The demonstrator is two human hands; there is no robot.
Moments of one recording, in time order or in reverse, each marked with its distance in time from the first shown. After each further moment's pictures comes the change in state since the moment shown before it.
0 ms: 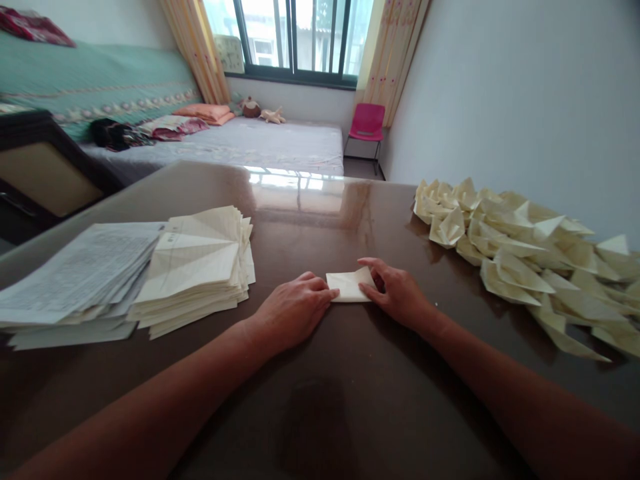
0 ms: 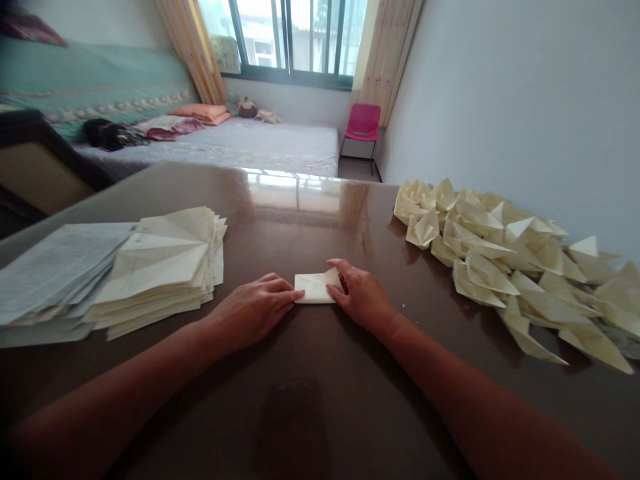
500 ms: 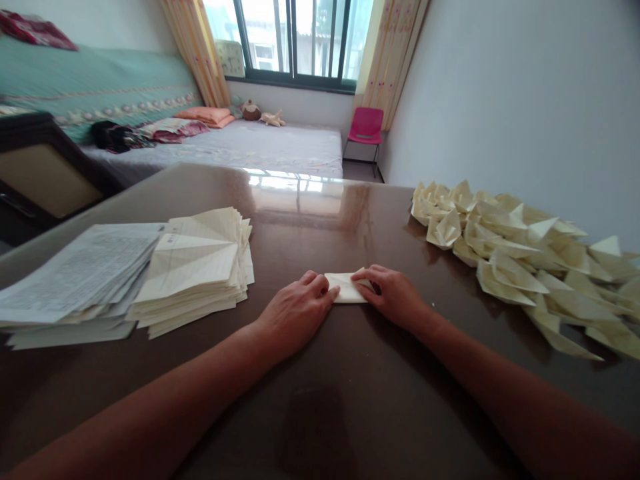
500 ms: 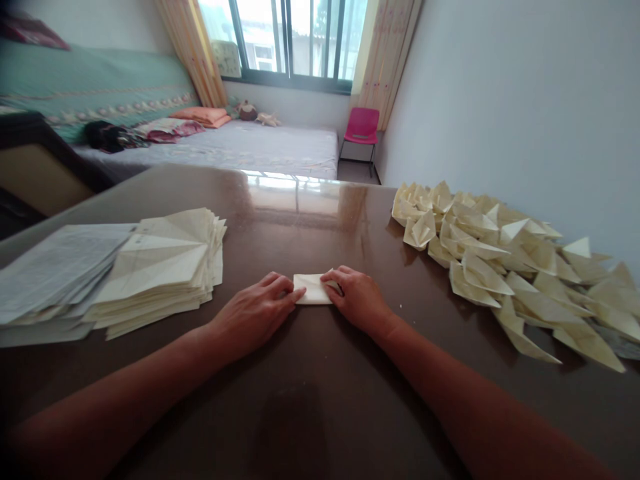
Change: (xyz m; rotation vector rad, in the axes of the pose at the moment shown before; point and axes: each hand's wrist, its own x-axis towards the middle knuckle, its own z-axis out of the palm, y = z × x) left_hand 0.001 0.010 0.004 0.221 0.030 0.018; right_hand -0.001 -0.002 0.001 -0.006 -0.011 -0.069
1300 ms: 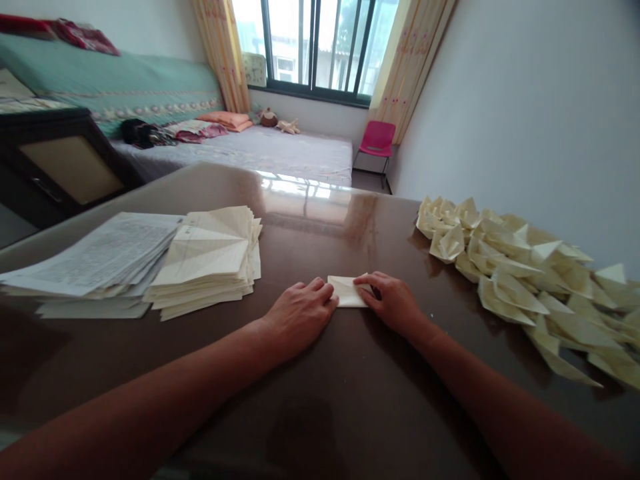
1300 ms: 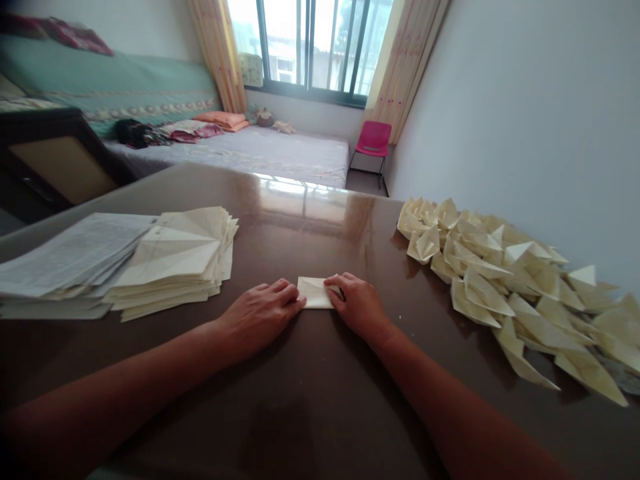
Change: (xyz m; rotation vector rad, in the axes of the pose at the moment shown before) left_hand -0.002 0.011 0.001 0.113 -0.039 -0.002; right_hand 0.001 0.003 0.003 -0.027 0.008 0.011
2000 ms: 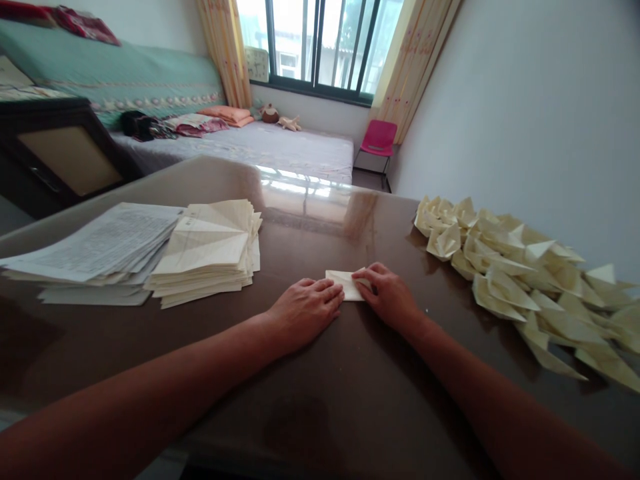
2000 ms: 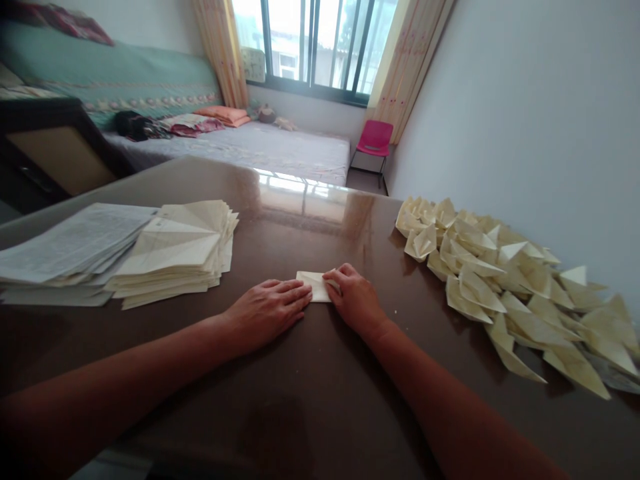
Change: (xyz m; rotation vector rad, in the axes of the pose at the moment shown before) left_hand 0.001 0.007 0.022 -0.076 0.146 0.055; right_hand -0.004 -0.008 -0.007 -0.198 0.031 -0.079
